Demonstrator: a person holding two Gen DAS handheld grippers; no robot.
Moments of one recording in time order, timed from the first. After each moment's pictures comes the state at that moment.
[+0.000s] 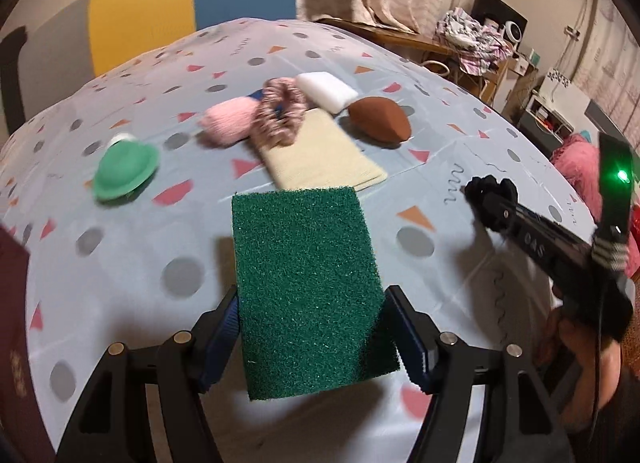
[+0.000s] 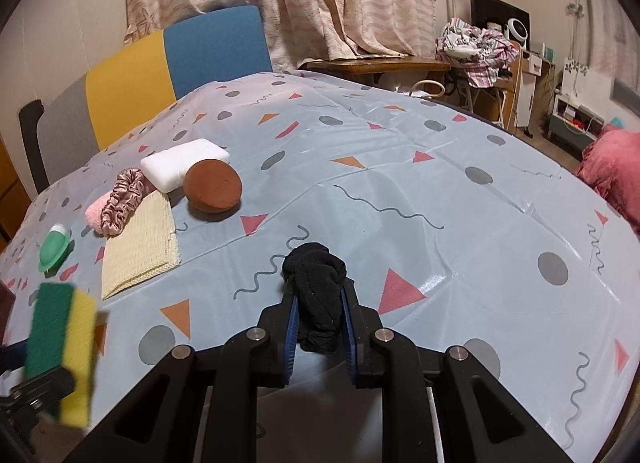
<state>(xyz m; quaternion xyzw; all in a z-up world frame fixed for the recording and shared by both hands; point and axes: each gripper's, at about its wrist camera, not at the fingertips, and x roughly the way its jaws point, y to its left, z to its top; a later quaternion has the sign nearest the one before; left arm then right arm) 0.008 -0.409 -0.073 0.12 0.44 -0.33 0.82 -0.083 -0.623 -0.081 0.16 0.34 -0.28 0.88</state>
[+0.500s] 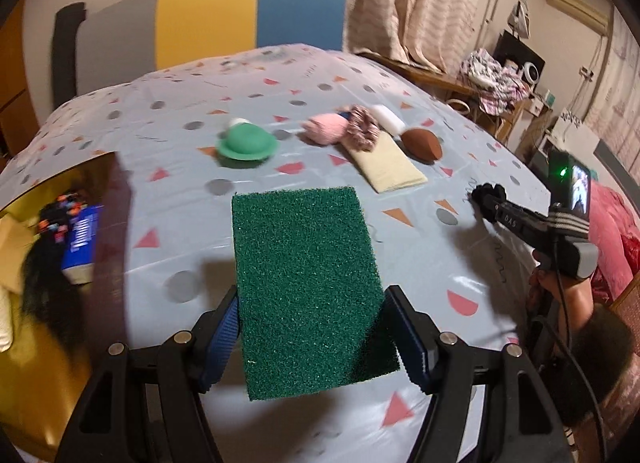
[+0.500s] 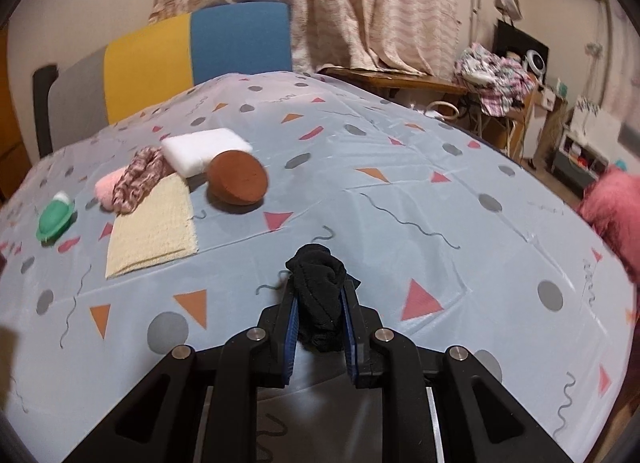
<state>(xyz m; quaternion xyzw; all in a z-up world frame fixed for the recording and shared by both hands) -0.022 -0.279 -0.036 0.07 0.42 -0.30 0.86 -0.070 -0.599 -0.076 0.09 0.35 -0.27 0.89</state>
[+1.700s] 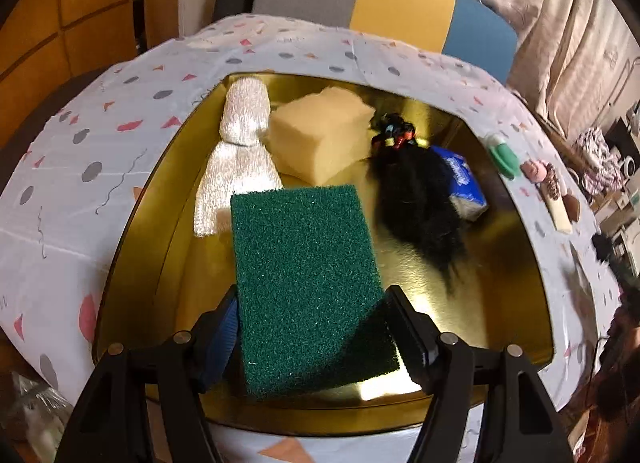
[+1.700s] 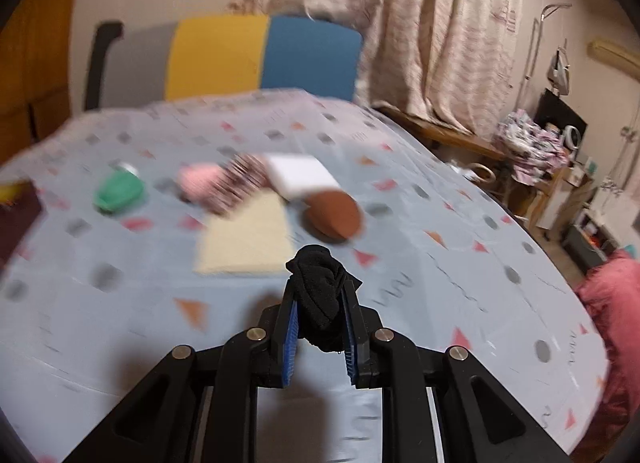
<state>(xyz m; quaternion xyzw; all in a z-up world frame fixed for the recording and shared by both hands) 0.032 -0.004 -0.062 -0.04 0.49 -0.11 0.86 -0.056 -0.510 -0.029 -0.01 0.33 -0.20 0.92</state>
